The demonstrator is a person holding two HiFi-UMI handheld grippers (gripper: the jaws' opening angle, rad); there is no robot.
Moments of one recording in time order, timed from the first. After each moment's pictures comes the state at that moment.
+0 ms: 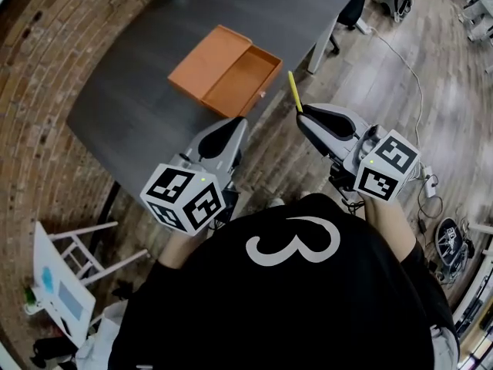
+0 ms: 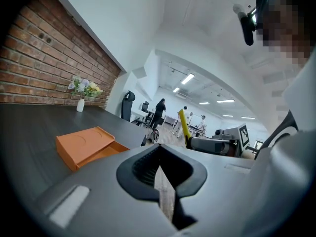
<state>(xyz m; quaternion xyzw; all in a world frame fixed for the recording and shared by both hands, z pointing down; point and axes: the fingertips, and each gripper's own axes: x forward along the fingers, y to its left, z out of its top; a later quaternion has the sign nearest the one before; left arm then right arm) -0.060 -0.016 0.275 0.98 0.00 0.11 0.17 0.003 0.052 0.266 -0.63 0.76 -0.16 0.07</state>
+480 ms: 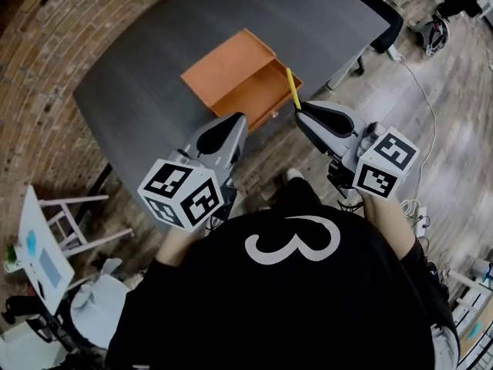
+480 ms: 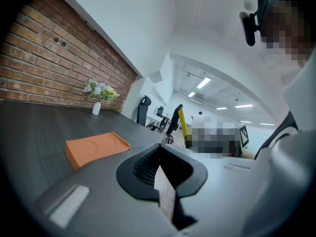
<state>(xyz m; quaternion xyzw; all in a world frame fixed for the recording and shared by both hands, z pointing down) -0.021 -0.072 0.279 0.97 -0.10 0.10 0.19 0.052 -0.018 0.270 -0.55 0.81 -0.17 0.05</state>
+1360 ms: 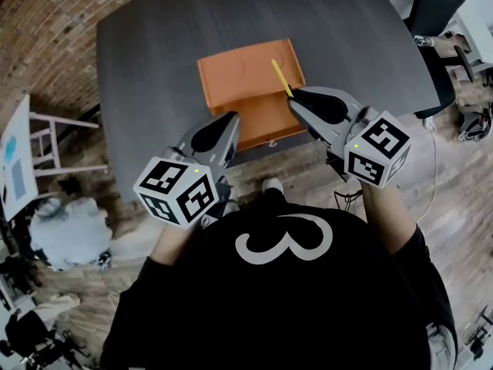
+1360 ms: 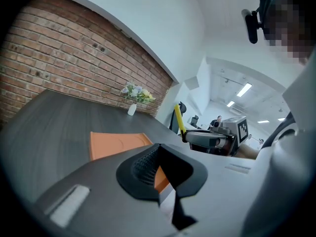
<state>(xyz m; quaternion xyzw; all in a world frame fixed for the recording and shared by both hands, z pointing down) 0.007 -0.145 0.315 0.91 -0.32 0.07 0.25 0.098 -0.147 0.299 -0.36 0.92 -0.15 -0.09</state>
